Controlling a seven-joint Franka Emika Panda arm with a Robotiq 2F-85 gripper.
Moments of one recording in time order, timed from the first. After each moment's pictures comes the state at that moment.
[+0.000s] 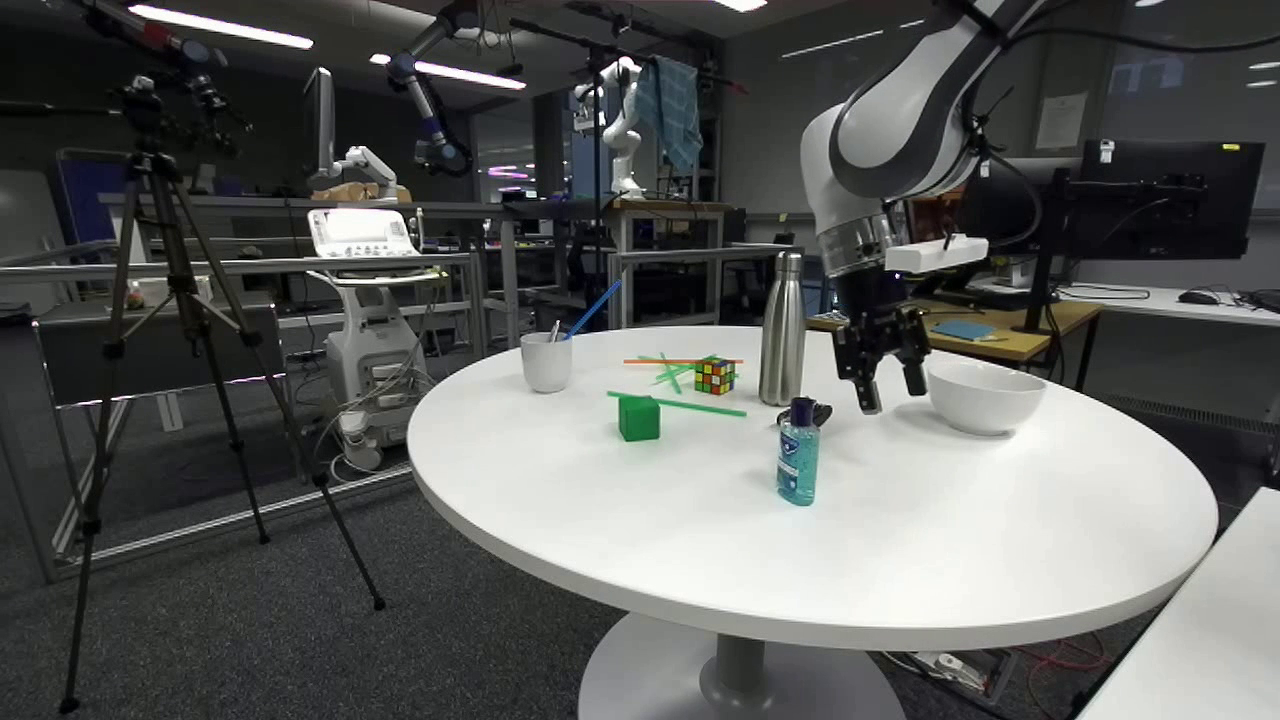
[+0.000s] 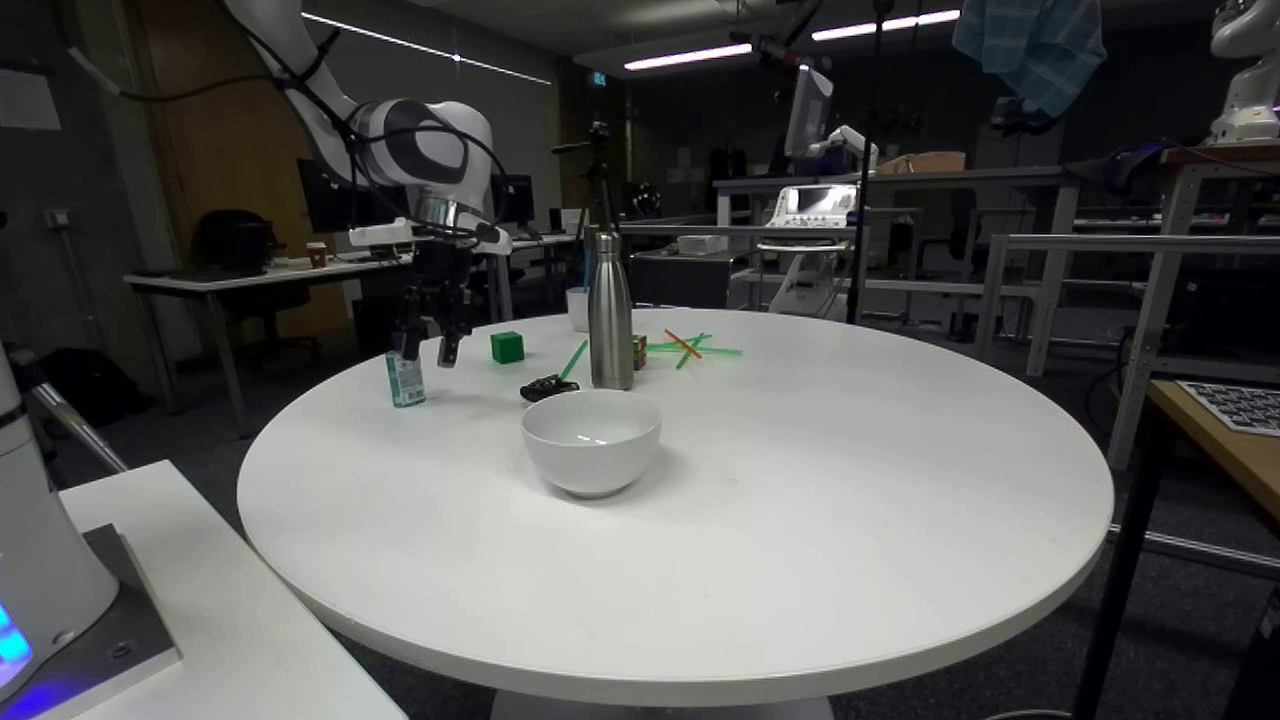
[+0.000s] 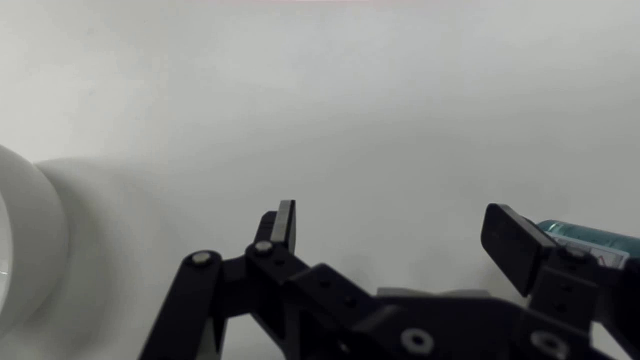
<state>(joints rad) 0.08 0.16 0.08 -2.35 -0.02 2.18 0.17</state>
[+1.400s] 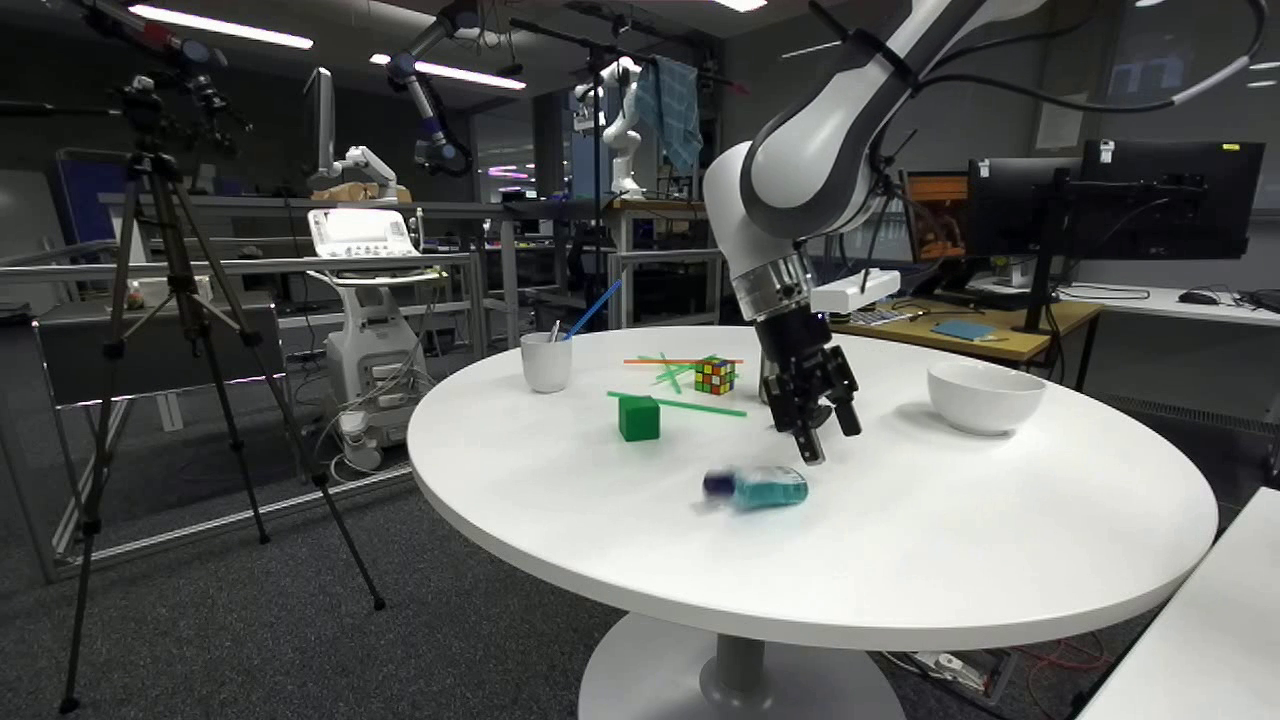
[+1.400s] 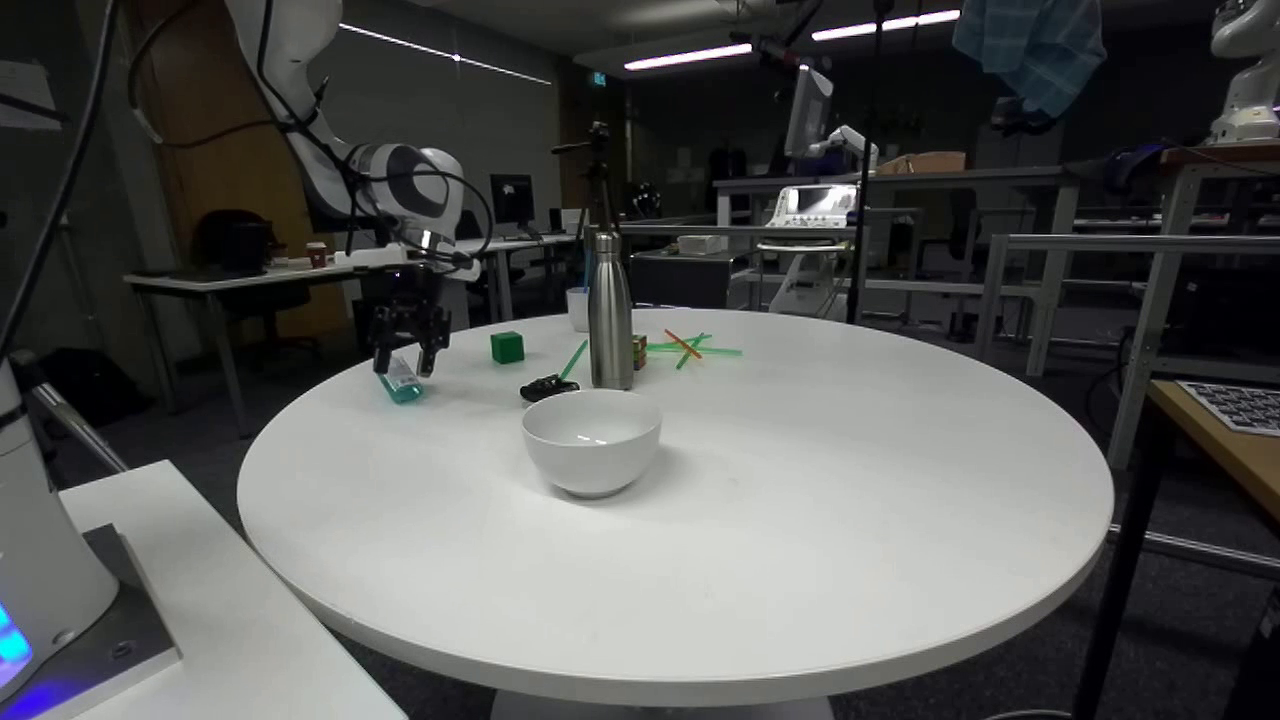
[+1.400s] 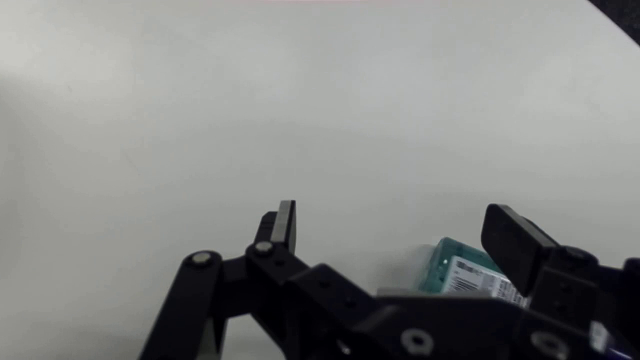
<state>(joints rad) 0.24 0.38 0.13 -2.14 -0.05 2.08 0.18</state>
